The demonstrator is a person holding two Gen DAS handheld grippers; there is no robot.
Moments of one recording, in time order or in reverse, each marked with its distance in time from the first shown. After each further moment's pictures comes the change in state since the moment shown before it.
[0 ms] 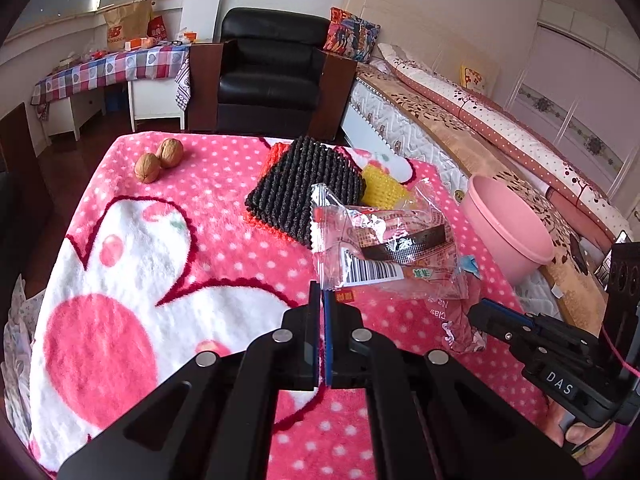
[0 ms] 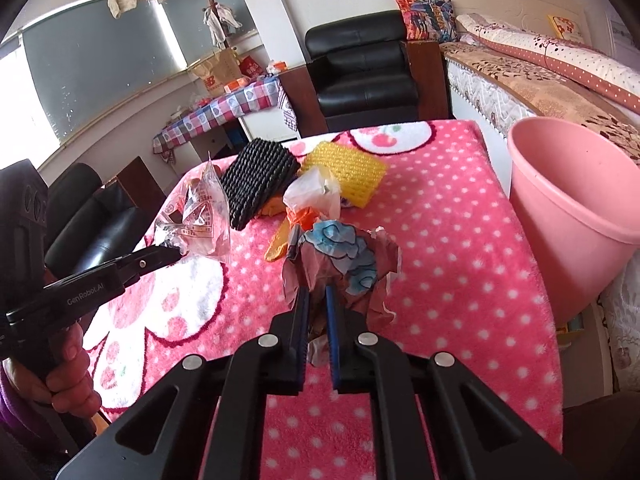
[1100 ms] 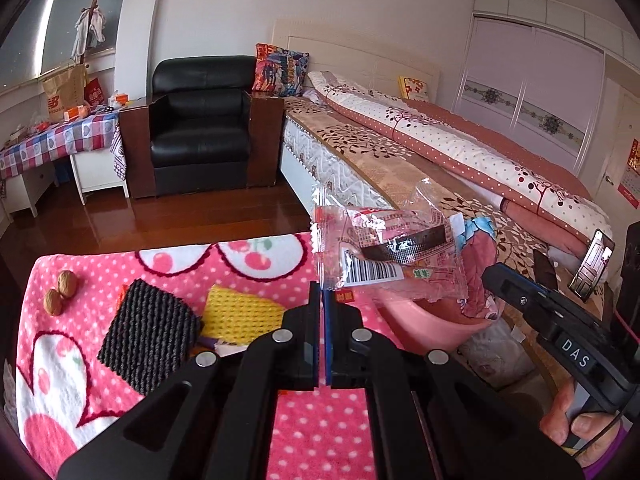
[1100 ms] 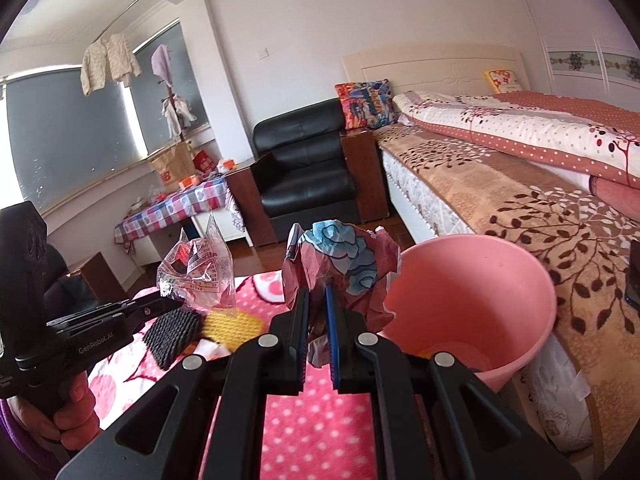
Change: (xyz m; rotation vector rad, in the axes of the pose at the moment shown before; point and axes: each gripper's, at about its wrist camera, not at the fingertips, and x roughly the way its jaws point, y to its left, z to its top) left arm 0.034 -0.143 0.085 0.188 -0.111 -0.110; right arm -0.094 -0.110 0.084 0.094 -0.323 -0.162
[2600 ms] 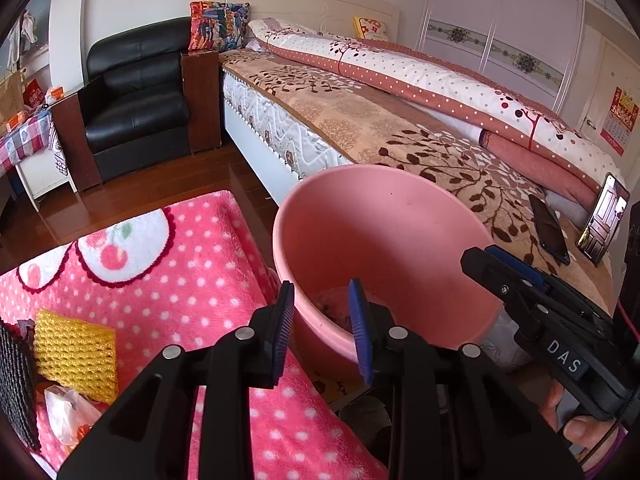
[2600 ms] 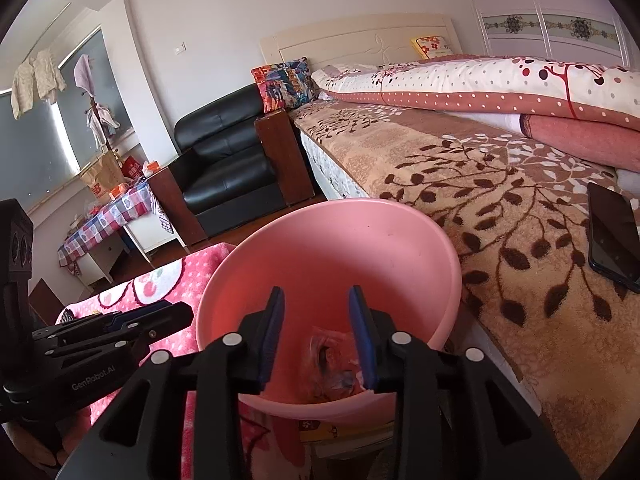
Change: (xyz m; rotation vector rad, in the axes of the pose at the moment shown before) left arm 0.134 -0.093 -0.008 0.116 0.177 -0.096; right arm 0.053 -0.130 -0.018 0.120 0.055 -0.196
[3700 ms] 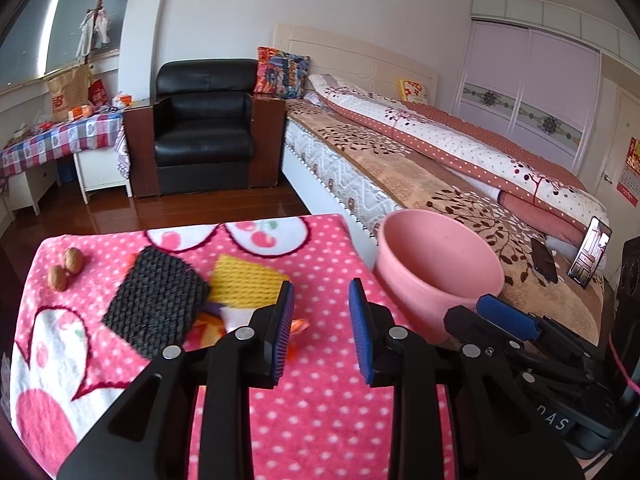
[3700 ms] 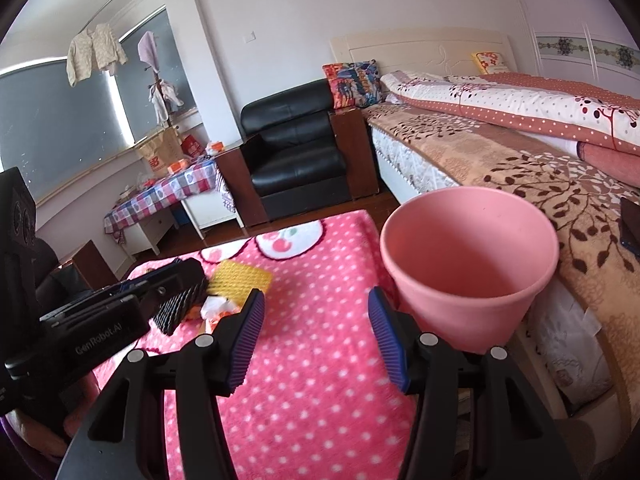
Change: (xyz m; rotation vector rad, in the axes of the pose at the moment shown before) left arm -0.152 0.085 -0.069 -0.128 -0.203 0.106; right arm -0.085 0.155 -0.067 -0.122 0.024 0.161
